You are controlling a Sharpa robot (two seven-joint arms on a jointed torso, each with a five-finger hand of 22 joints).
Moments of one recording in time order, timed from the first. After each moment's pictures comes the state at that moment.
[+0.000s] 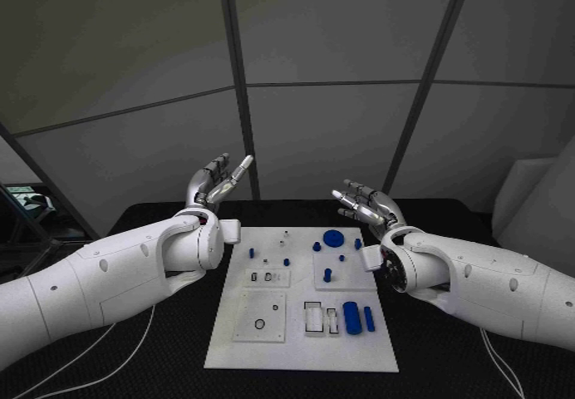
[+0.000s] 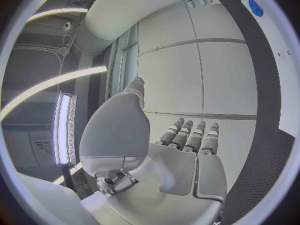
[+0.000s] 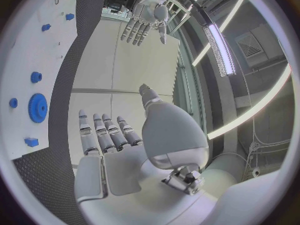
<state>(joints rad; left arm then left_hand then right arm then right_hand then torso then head) 1.12 -0.70 0.06 1.35 0.05 -0.65 0.52 1.24 -0.21 0.06 0.29 0.13 0.25 0.14 0.03 0.03 0.20 0.15 0.02 0.03 0.19 0.21 0.02 0.03 0.13 0.11 0.28 0.02 0.02 1.09 -0.68 -0.01 1.36 -0.16 -0.50 0.36 1.20 0.07 0.00 0.05 0.28 0.31 0.14 0.04 0.04 0.41 0.22 0.05 0.04 0.40 0.21 0.05 0.04 0.09 0.45 0.28 0.07 0.06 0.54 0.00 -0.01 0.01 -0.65</state>
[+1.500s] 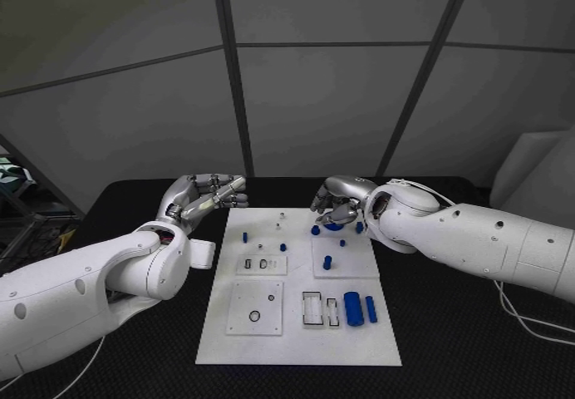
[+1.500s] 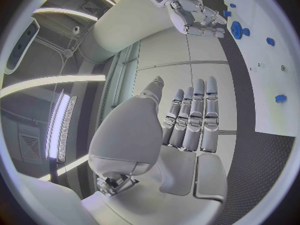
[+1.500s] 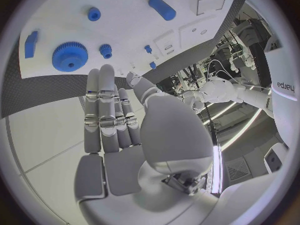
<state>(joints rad) 1.11 -0.87 0.05 1.60 -0.14 -0.50 0.44 1.40 -0.08 0.10 0.12 0.17 0.96 0.21 0.12 0.07 1.04 0.16 0.11 0.07 1.13 0.10 0.17 0.15 0.21 0.96 0.21 0.41 0.18 1.23 -0.68 -0.01 1.31 -1.47 -0.22 -0.06 1.34 -0.09 0.26 -0.09 0.24 1.03 0.16 0.07 0.07 1.17 0.10 0.07 0.06 1.46 0.01 0.45 0.29 0.18 1.10 0.10 0.69 0.36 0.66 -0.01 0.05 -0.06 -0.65</state>
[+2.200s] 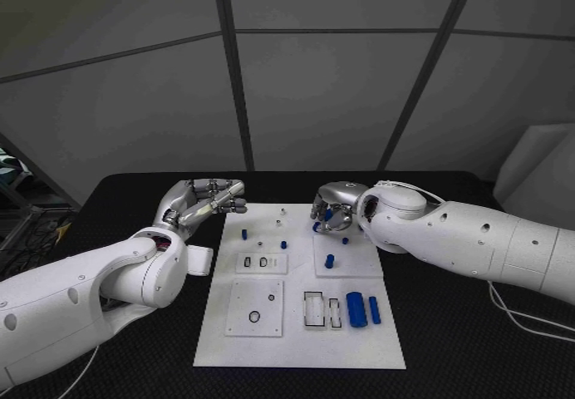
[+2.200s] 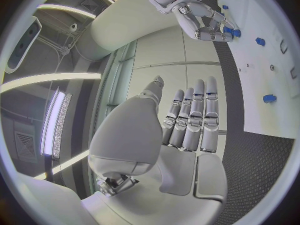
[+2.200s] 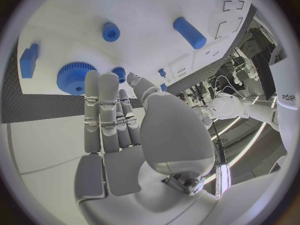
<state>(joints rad) 1.11 -0.87 0.05 1.61 -0.14 -0.50 0.43 1.40 -0.08 0.09 0.12 0.17 0.96 0.21 0.11 0.07 1.03 0.16 0.10 0.07 1.13 0.10 0.16 0.15 0.21 0.96 0.21 0.41 0.18 1.23 -0.66 -0.01 1.30 -1.57 -0.12 -0.14 1.35 -0.11 0.28 -0.04 0.23 1.02 0.16 0.07 0.07 1.14 0.10 0.07 0.06 1.46 0.01 0.83 0.55 0.18 1.09 0.11 0.93 0.55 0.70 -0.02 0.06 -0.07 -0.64</state>
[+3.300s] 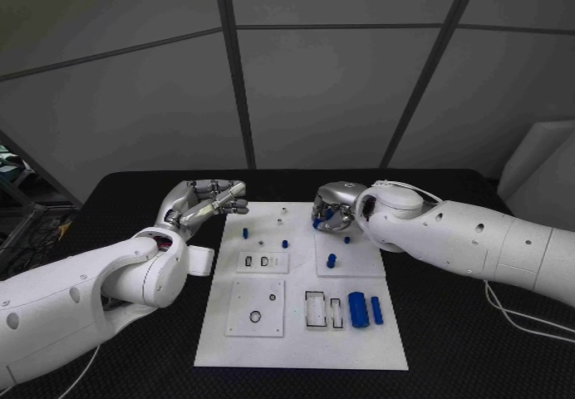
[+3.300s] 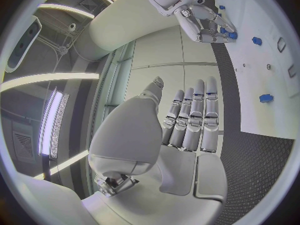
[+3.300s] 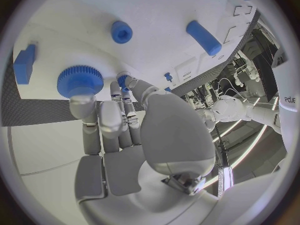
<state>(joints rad) 1.11 -0.87 0.05 1.61 -0.14 -0.49 0.43 1.39 -0.07 0.09 0.12 0.17 0.96 0.21 0.10 0.07 1.03 0.16 0.09 0.07 1.13 0.10 0.16 0.16 0.21 0.96 0.21 0.41 0.19 1.23 -0.63 -0.01 1.27 -1.59 -0.12 -0.14 1.37 -0.08 0.44 -0.02 0.15 1.11 0.14 0.08 0.07 1.24 0.07 0.07 0.07 1.47 0.00 1.22 0.96 0.13 1.23 0.09 1.23 0.94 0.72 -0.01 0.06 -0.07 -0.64</state>
